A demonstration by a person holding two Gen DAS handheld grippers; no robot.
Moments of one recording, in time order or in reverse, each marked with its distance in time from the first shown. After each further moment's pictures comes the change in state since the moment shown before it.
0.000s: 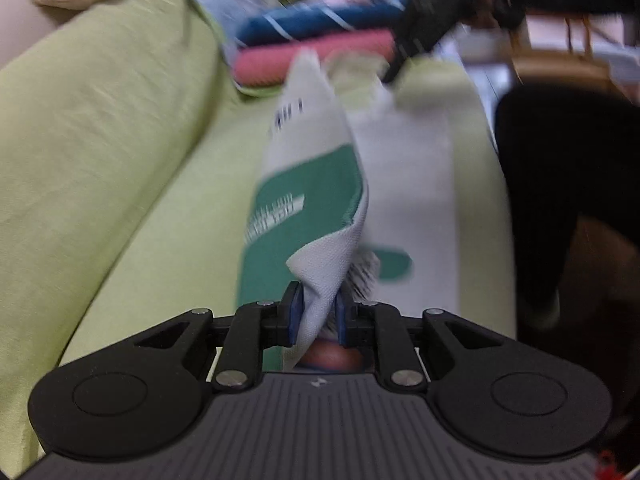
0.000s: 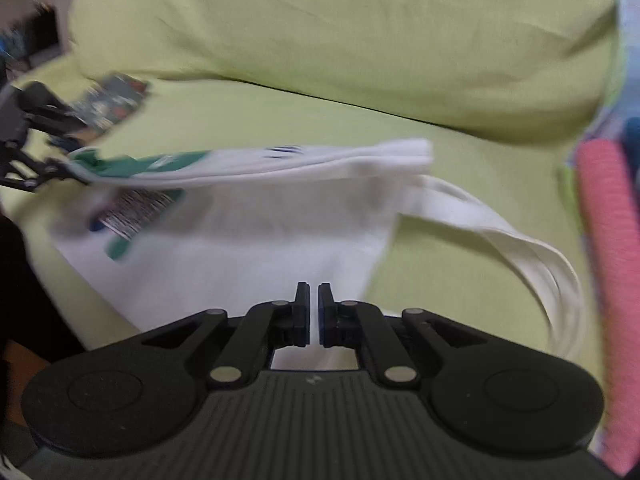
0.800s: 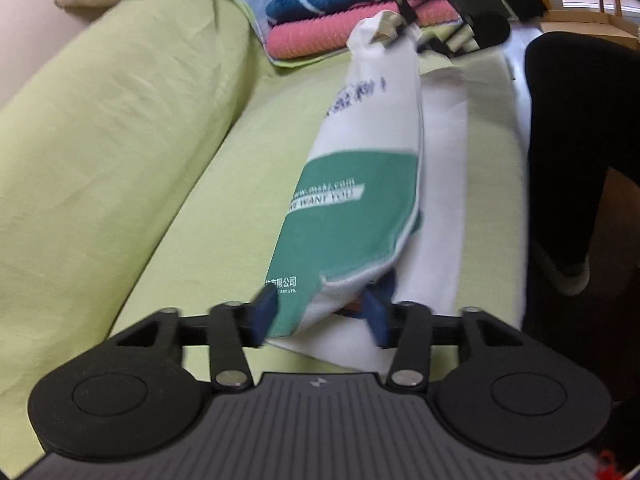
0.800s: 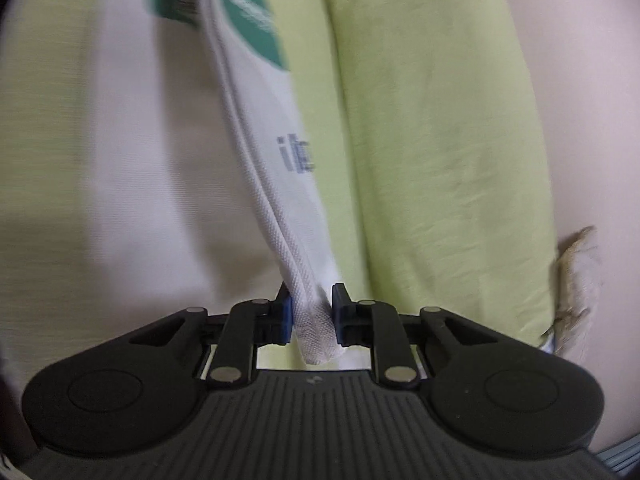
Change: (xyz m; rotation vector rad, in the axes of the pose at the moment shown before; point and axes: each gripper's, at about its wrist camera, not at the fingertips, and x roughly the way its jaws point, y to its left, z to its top) left arm -0.043 -0.026 0.005 -0.011 0.082 0.170; right arm 0.027 0.129 -0.039 -1.074 0.053 -0.473
